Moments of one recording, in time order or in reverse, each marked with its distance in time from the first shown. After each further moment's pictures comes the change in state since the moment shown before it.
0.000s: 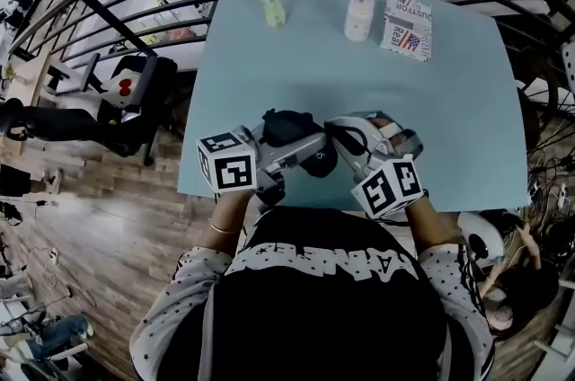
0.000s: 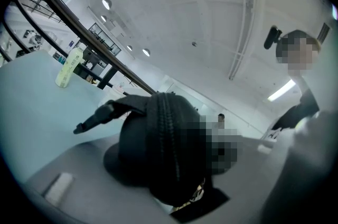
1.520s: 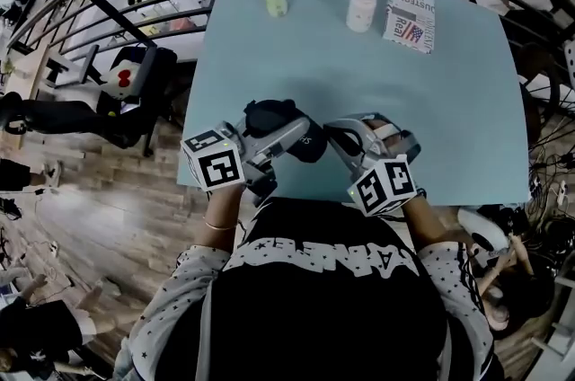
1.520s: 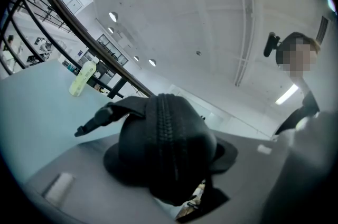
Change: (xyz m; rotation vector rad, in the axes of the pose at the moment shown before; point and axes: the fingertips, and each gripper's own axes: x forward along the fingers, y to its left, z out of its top) left arm -0.028 0.015 0.012 -0.004 -0.102 0.088; right arm 0.007 0.033 -0.013 0.005 0.062 0.060
